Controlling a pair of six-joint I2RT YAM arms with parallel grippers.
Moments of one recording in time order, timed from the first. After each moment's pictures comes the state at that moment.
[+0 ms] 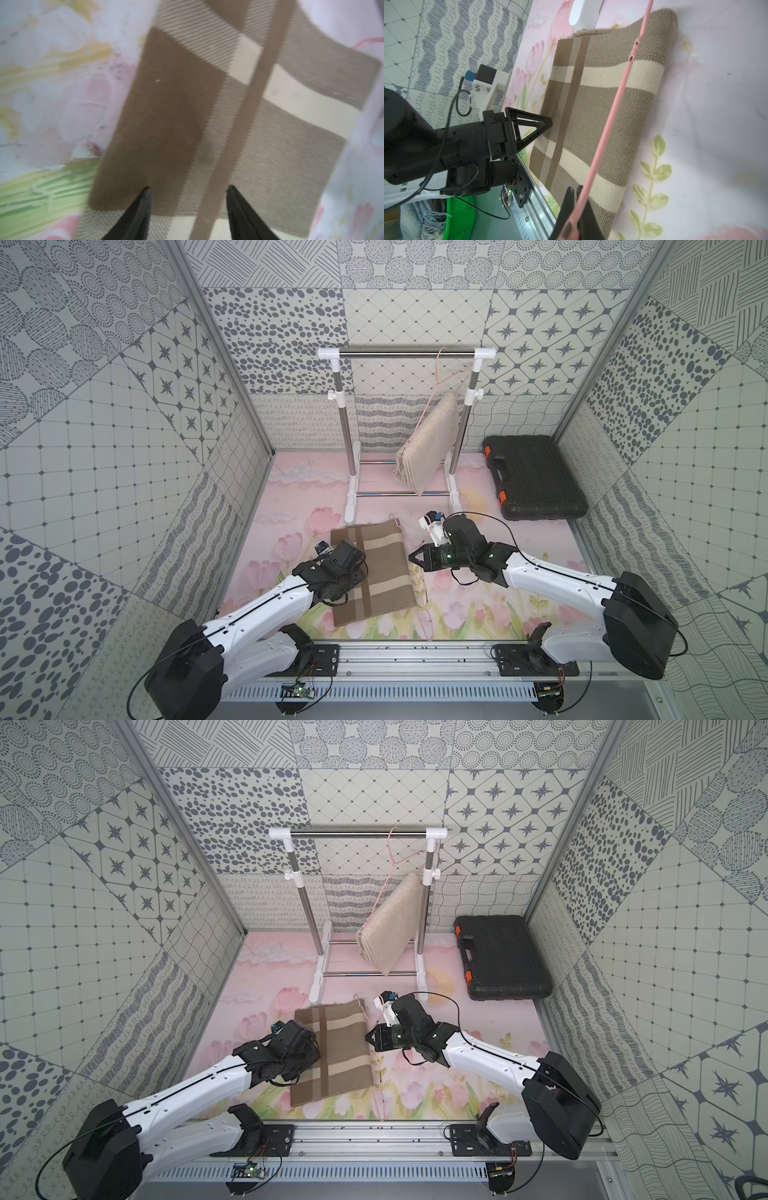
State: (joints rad) left arm -0.58 1.06 0.58 -0.61 -0.15 -1.22; right arm 0.81 1.35 0.80 -0.11 -0.37 0.67
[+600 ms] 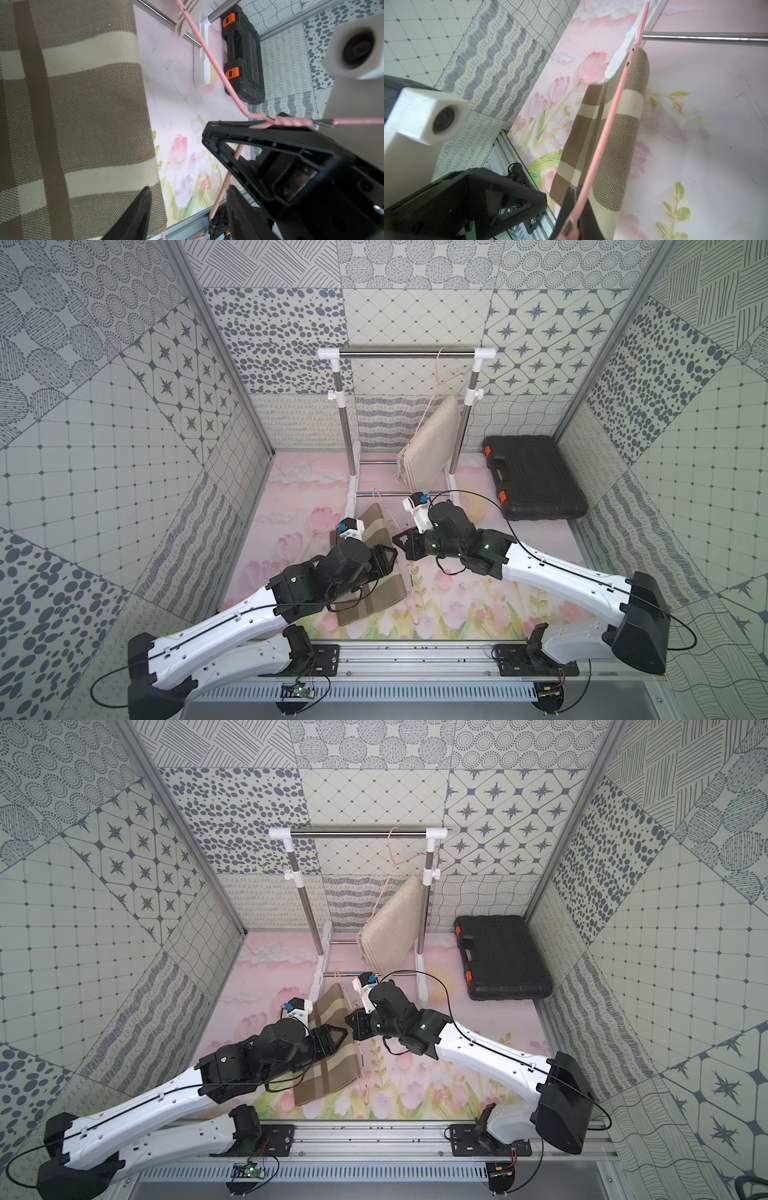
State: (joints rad) left arm -0.95 0.88 0.86 -0.59 -0.23 -1.15; right arm 0.96 1.37 1.11 -0.27 -0.11 0.60
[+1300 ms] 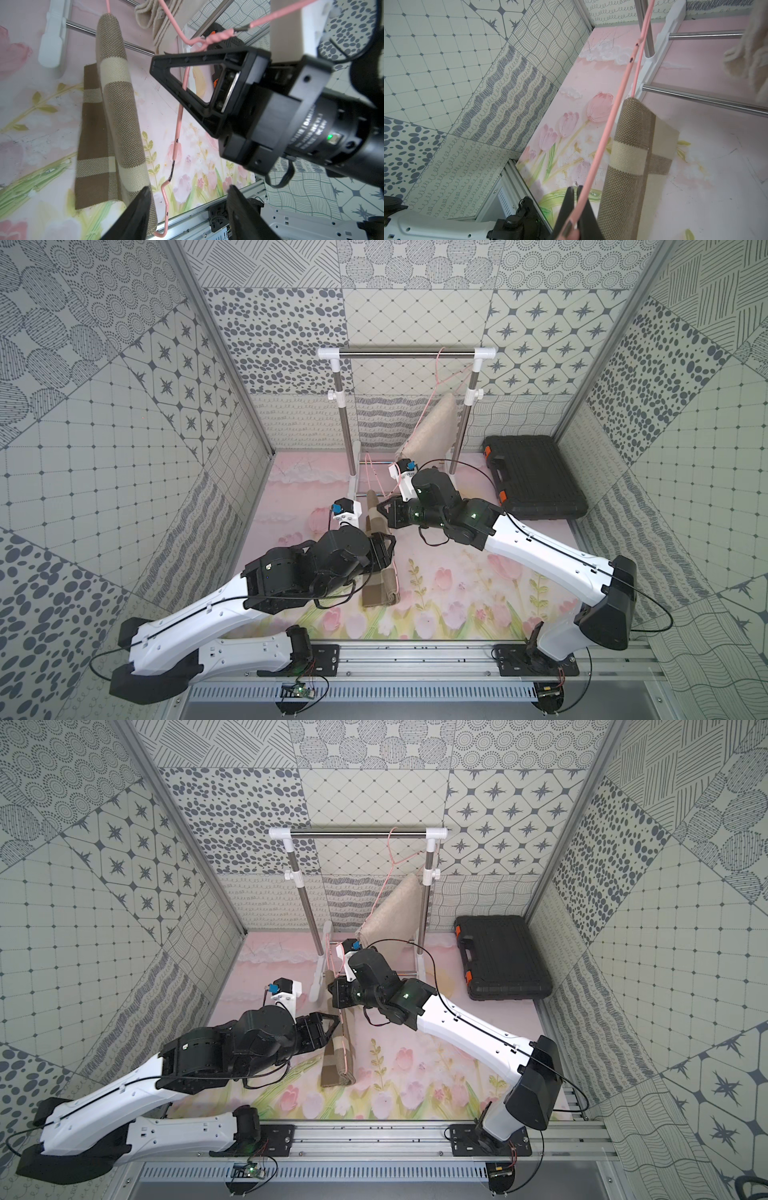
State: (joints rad) left arm -1.08 1.00 1.27 -0.95 -0.40 -1.08; right arm 0.94 1.56 1.51 -0.43 -0.08 0.62
